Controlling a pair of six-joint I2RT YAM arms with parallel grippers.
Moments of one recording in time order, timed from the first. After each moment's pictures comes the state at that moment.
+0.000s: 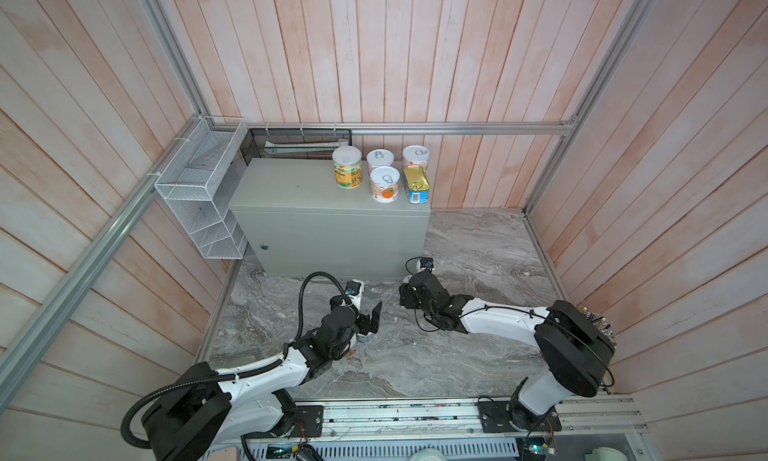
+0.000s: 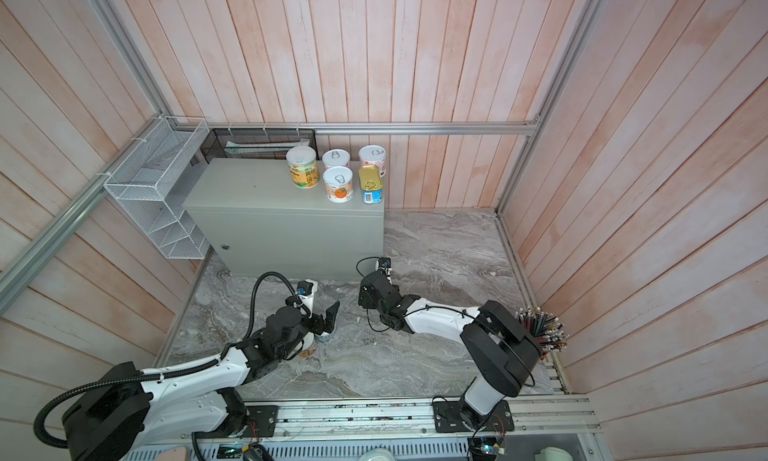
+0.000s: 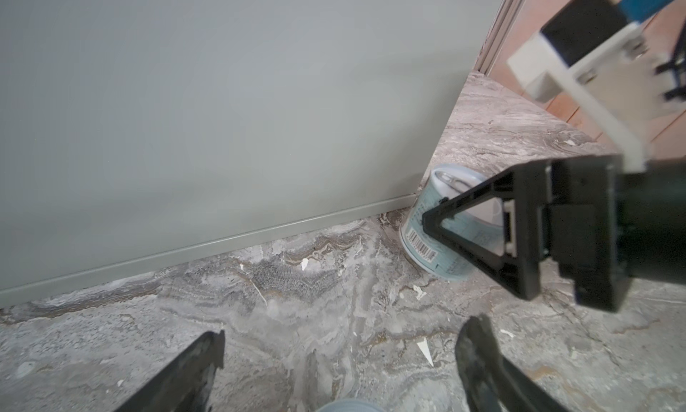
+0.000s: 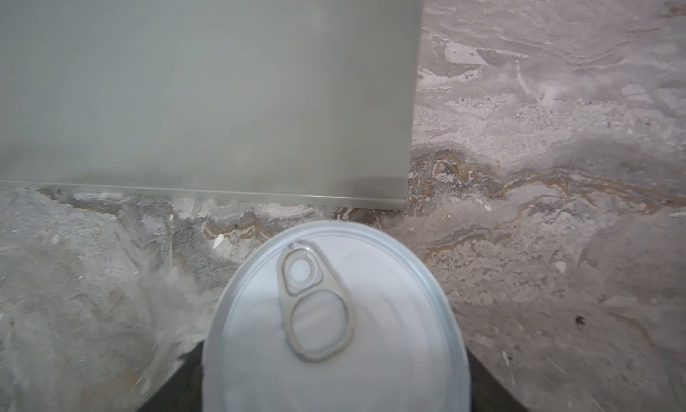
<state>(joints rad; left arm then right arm) -0.81 1.16 0.37 0.40 -0.32 -0.22 0.84 1.57 0.84 0.01 0.32 0.69</state>
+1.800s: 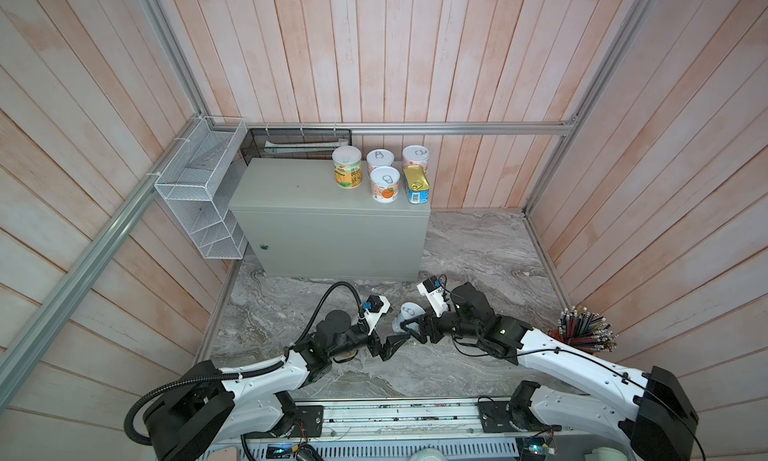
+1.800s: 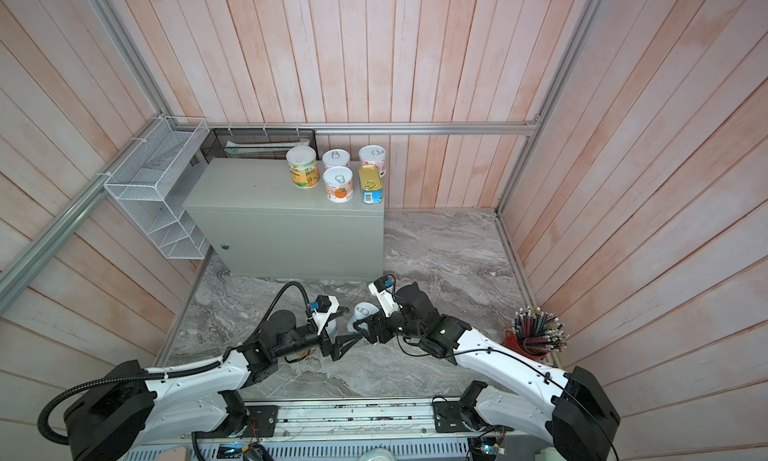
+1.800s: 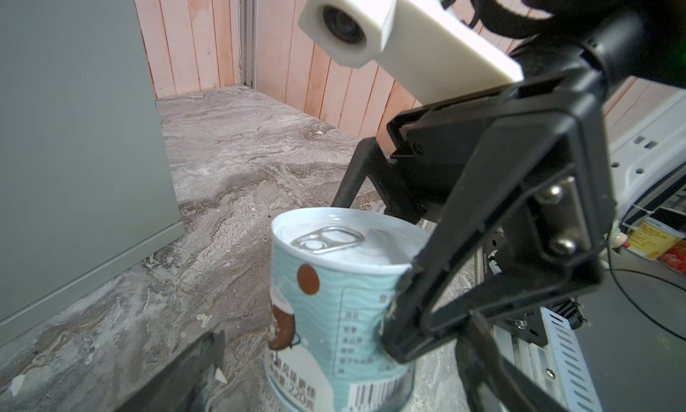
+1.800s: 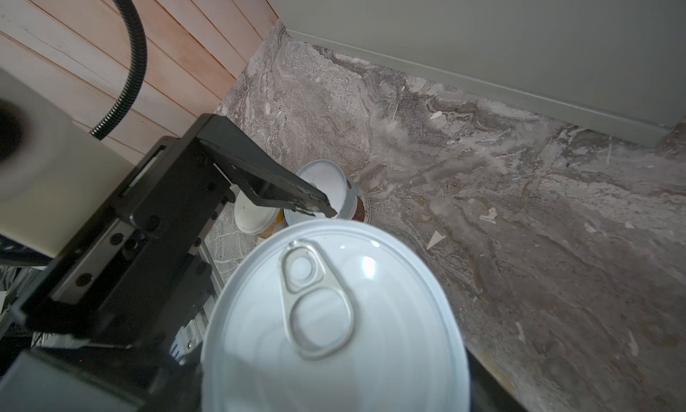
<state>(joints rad) -0.83 1.16 0.32 0.64 0.33 -0.14 0.84 1.07 0.63 -0.13 -0.32 0.45</state>
